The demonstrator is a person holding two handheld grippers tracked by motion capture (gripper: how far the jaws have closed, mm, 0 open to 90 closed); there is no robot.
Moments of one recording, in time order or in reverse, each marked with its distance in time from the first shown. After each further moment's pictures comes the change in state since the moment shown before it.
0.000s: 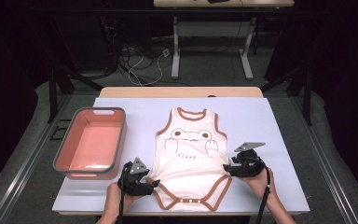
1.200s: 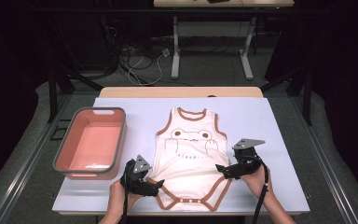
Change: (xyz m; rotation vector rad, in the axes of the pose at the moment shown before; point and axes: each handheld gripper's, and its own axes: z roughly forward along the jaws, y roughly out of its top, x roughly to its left) left arm -0.005 0.016 -0.003 -0.032 0.058 -0.005; right arm 0.009 0.015 -0.005 -0.116 0.047 -0.057
